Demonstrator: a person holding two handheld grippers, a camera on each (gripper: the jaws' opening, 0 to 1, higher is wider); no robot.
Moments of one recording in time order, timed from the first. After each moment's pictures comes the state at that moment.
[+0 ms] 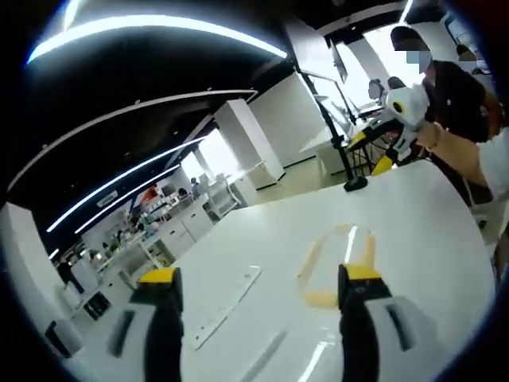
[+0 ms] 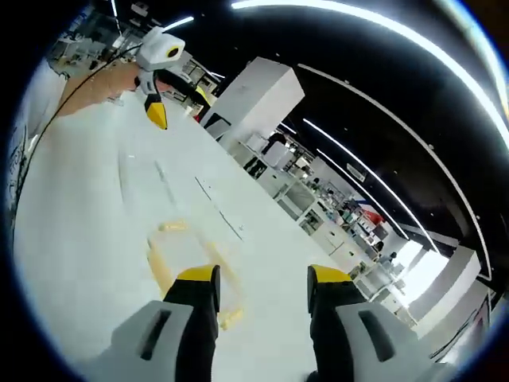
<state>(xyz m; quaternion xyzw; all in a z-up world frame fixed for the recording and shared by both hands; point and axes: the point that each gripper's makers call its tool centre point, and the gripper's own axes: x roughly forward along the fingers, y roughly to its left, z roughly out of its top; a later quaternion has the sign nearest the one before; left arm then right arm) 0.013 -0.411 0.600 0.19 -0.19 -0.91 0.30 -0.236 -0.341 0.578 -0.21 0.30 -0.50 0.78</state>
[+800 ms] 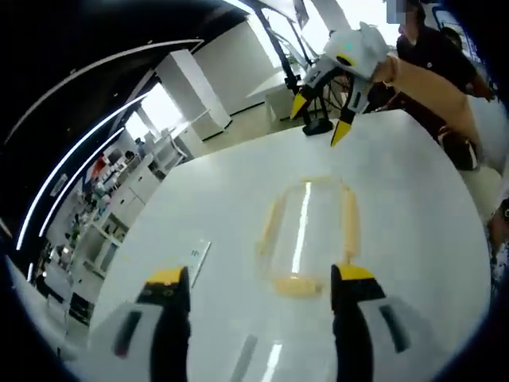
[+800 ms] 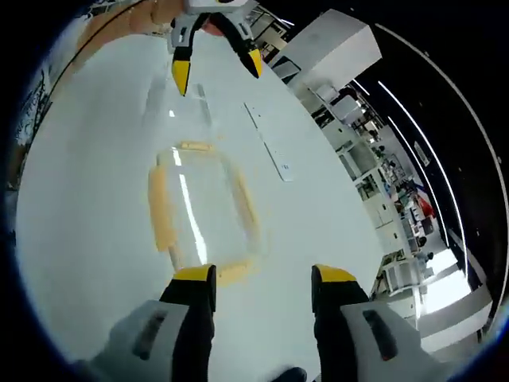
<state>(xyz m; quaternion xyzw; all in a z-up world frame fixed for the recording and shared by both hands) -0.058 -0.439 0.515 0.38 -0.15 -0.90 0.18 -0.270 -0.401 0.492 -0.13 0.51 -0.33 0.78</state>
